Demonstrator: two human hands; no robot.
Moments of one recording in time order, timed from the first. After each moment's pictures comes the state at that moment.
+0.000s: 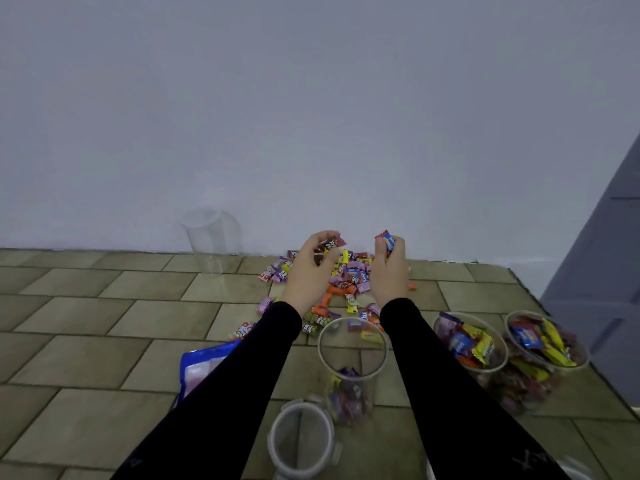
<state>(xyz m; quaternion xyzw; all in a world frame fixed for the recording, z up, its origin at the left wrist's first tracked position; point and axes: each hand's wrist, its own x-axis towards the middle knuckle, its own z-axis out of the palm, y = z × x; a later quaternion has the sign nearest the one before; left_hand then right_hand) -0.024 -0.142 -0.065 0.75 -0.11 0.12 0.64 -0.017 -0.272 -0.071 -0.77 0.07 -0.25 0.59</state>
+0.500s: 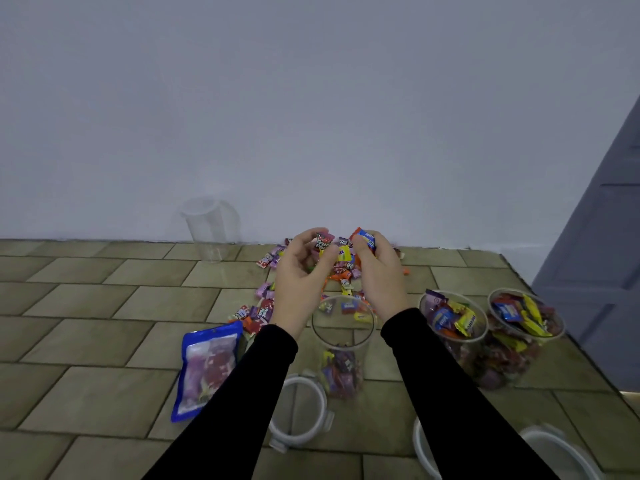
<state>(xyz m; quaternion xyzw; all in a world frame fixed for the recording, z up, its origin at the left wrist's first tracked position) -0.094 -0.152 -0.058 0.64 -0.12 0.20 0.73 -0.089 -0.265 -0.047 -0.74 -0.02 -0.18 0.65</state>
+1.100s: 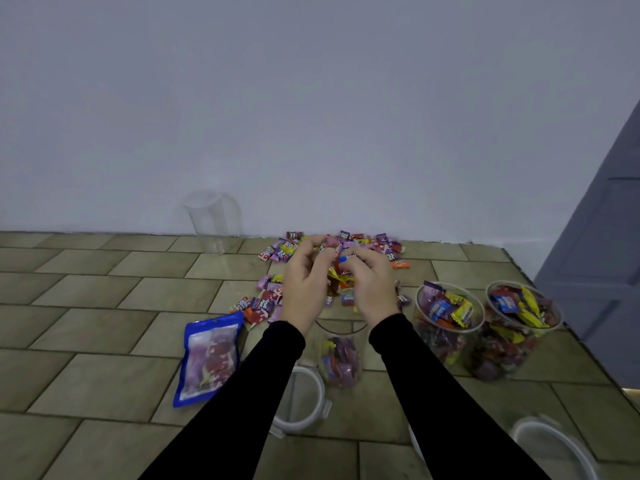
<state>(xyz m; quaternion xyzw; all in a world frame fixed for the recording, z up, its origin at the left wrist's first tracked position) -0.114 -0.164 -0.060 0.65 -0.09 0.18 0.73 -0.106 -0.255 -0.062 -0.70 -0.07 -0.17 0.69</state>
